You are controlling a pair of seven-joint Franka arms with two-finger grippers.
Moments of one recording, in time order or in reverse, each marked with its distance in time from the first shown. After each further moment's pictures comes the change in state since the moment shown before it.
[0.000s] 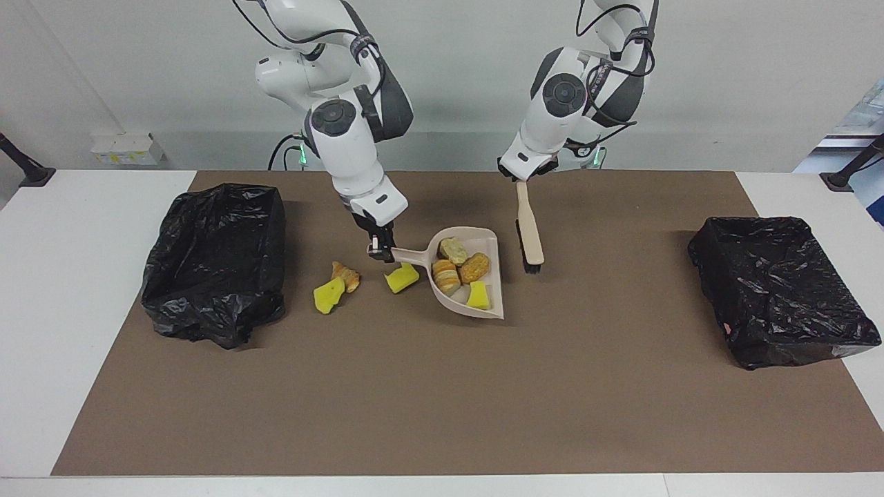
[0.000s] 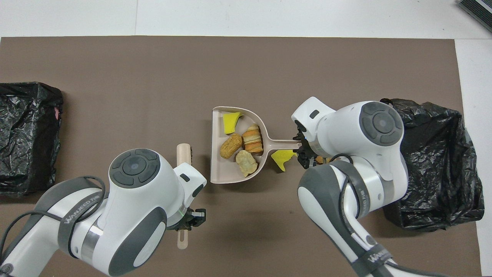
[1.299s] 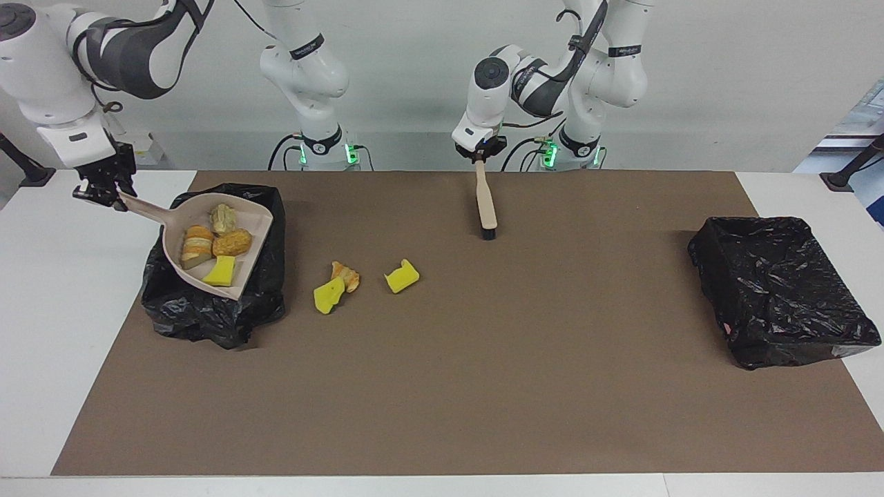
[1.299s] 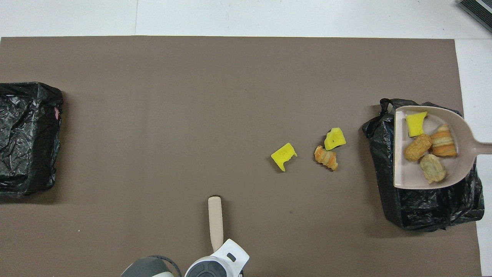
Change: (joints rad) left arm -0.302 -0.035 -0.005 -0.252 -0.097 0.359 -0.242; right arm -0.562 -0.142 -0.018 0.066 -0.370 -0.218 -0.547
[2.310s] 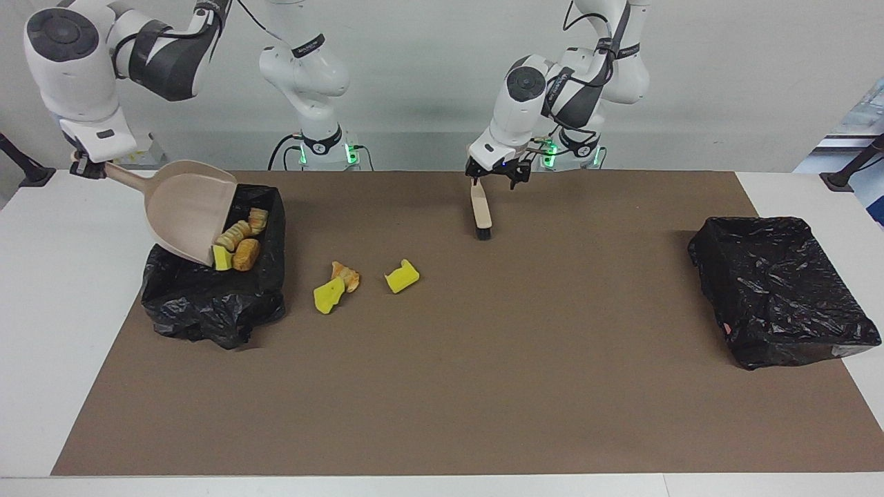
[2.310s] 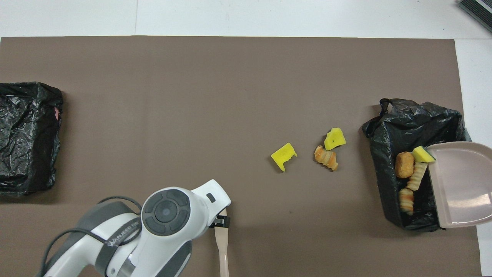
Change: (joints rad) left arm 0.378 0.135 0.033 0.441 0.216 -0.191 0.450; right arm 0.163 -0.043 0.020 -0.017 -0.437 -0.185 0.037
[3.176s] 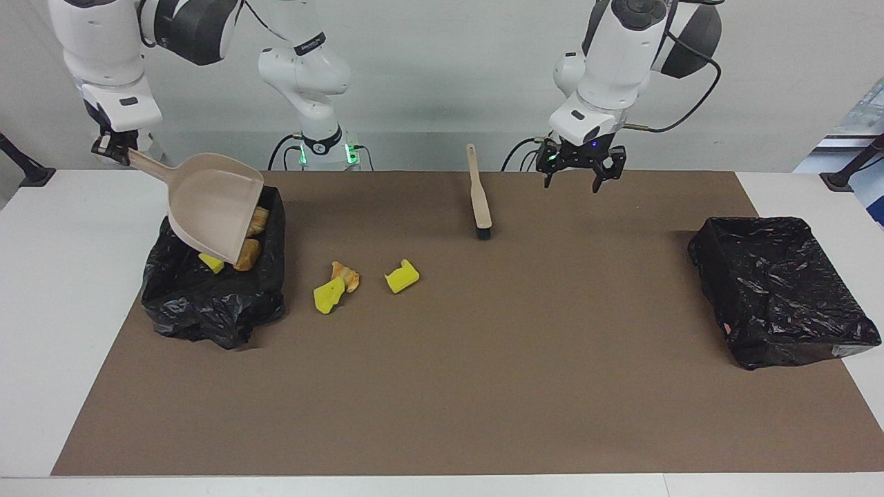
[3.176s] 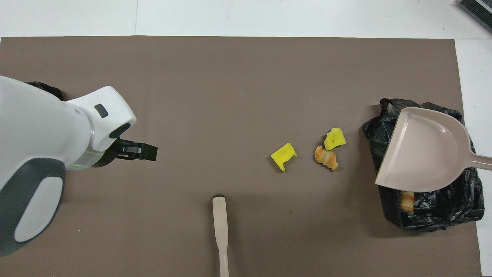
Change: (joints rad) left arm 0.225 0.030 0.008 0.340 0.076 -0.202 0.177; right arm 0.038 -0.065 0.027 0.029 0.351 -0.077 0.529
